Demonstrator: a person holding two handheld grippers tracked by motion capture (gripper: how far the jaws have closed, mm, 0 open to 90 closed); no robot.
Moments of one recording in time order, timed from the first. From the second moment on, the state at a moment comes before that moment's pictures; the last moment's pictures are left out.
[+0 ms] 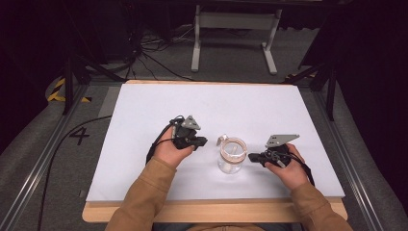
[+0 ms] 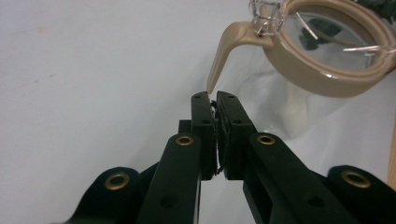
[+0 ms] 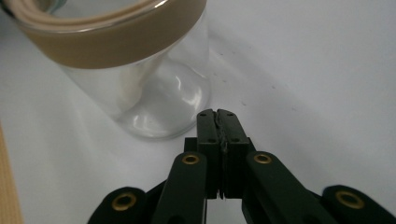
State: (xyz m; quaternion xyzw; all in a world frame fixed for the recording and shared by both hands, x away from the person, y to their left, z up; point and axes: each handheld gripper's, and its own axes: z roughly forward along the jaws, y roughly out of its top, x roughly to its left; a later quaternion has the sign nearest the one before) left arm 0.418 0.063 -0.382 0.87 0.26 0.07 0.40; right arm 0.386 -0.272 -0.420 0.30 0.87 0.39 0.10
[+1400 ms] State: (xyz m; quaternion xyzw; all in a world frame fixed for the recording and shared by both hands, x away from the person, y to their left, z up) left arm 0.423 0.074 -0.383 0.87 0.28 0.06 0.41; right arm 0.365 -0.213 -0.426 0.20 0.90 0.37 0.08
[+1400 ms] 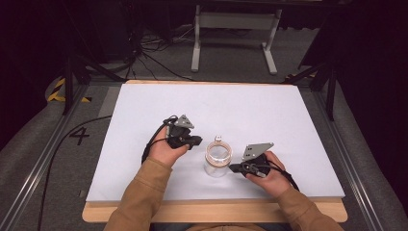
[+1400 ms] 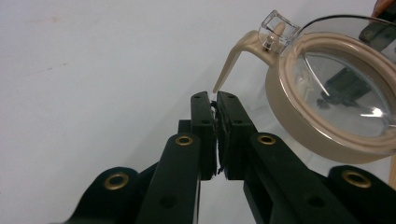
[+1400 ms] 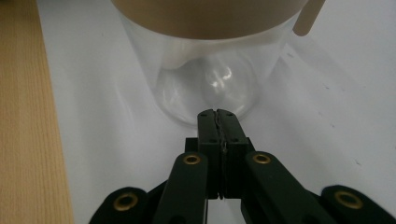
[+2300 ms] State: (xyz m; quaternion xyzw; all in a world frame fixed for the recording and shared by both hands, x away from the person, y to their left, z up) left arm 0.436 0.040 -0.374 0.82 0.22 0.03 0.52; right arm 0.347 -0.236 -0.420 0.23 0.89 0.39 0.10
